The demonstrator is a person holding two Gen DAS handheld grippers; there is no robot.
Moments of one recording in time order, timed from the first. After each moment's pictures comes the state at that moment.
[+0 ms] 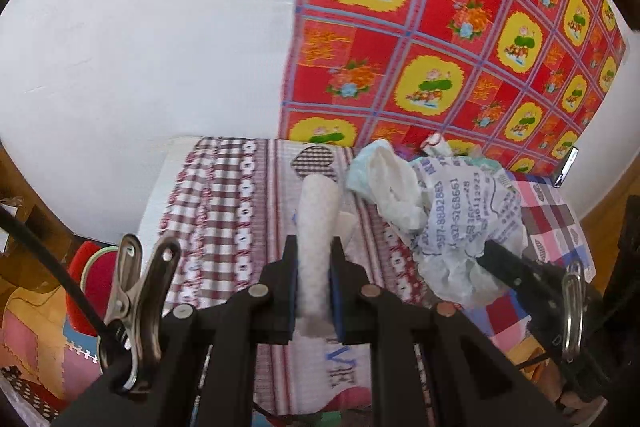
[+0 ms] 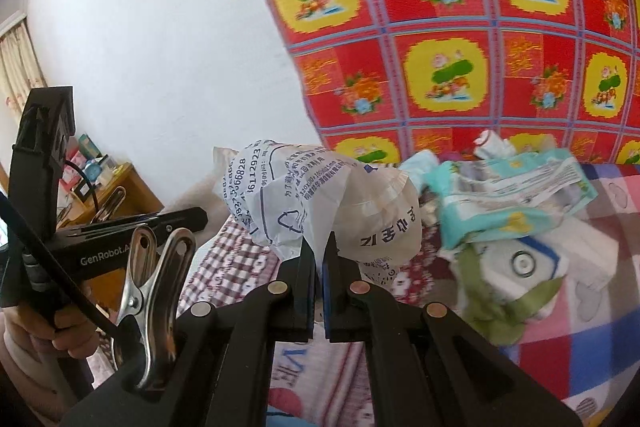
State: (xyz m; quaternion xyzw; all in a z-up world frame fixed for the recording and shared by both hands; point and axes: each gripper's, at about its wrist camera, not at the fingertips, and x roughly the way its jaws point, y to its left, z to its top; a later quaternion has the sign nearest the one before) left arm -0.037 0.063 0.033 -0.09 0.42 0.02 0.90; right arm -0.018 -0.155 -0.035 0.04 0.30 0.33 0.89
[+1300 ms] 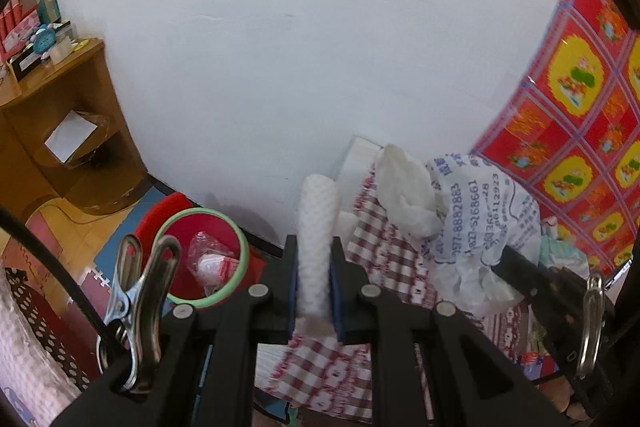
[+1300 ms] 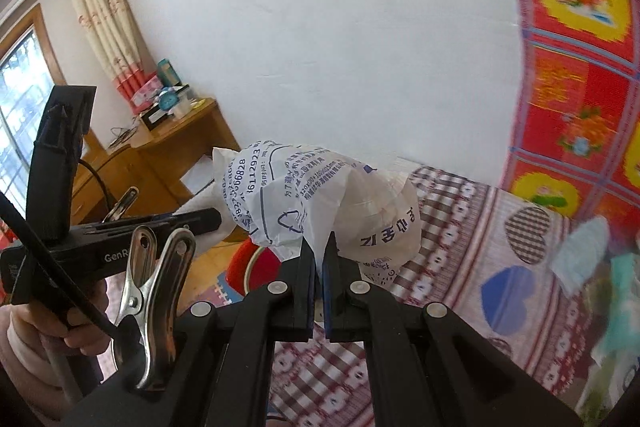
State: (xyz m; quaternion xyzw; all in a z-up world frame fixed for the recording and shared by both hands) left arm -0.092 0.243 0.014 -0.20 0.40 0.21 0.87; right arm -0.009 0.051 -0.022 -0.07 0.31 0.50 0.81
